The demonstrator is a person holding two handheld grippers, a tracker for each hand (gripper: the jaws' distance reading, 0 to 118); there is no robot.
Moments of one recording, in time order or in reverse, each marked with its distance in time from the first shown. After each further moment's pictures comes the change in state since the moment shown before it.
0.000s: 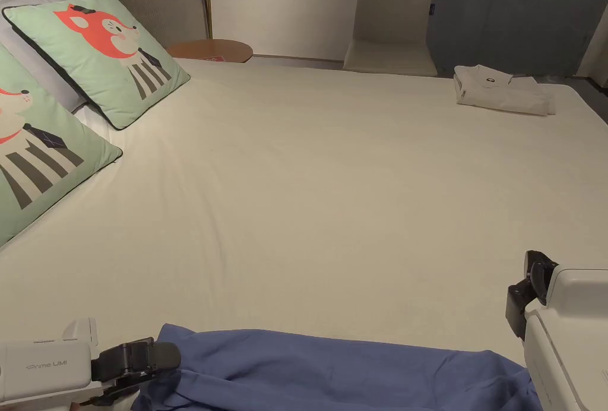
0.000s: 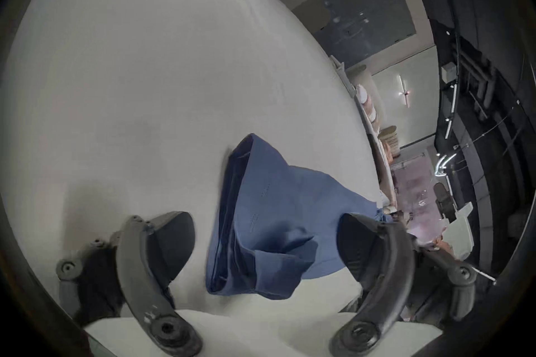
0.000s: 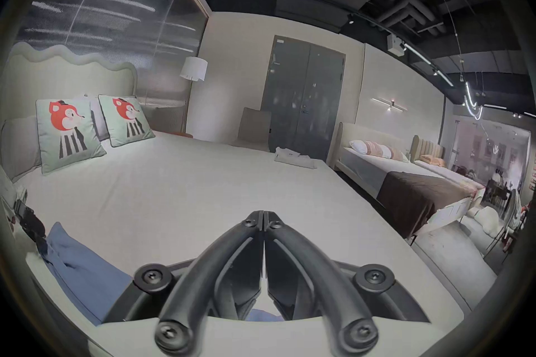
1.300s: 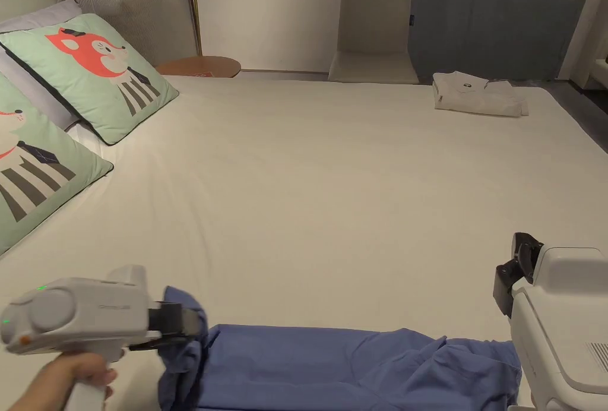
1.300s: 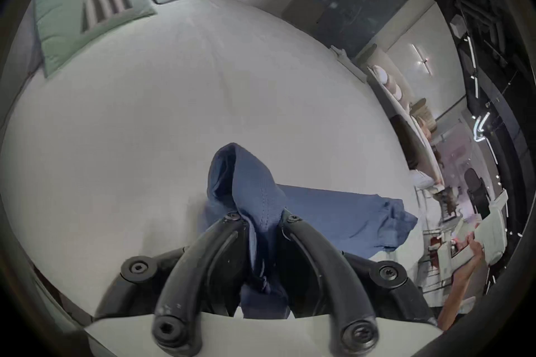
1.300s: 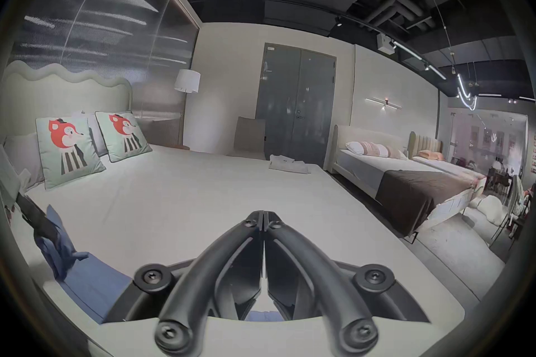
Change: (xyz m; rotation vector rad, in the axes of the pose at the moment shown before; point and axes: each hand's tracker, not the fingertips) left arm 0.177 -0.018 -0.020 0.019 0.232 -0.230; right arm 0.034 0.009 0.029 0.049 -0.005 -0.059
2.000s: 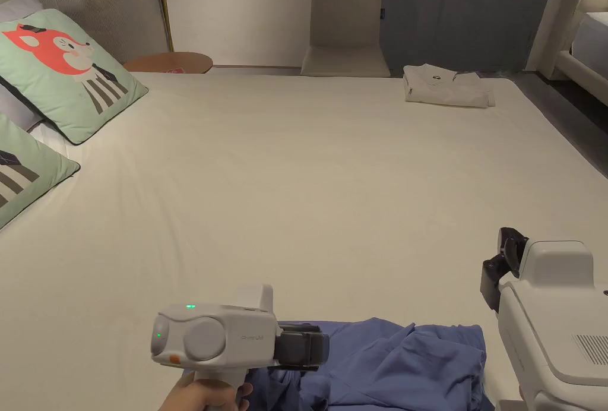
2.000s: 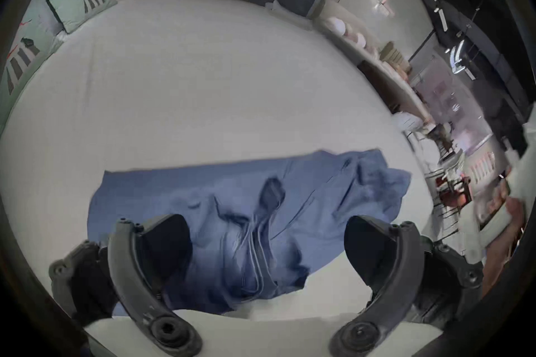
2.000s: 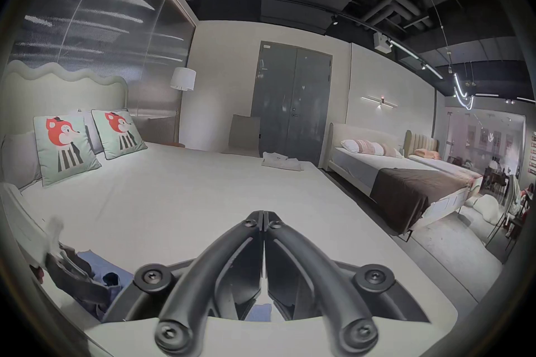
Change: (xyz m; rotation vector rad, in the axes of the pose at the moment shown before) left arm 0.129 -0.062 -0.073 -0.021 -0.103 -0.278; right arm 0.023 0.000 0.012 -0.014 -0.023 -0.001
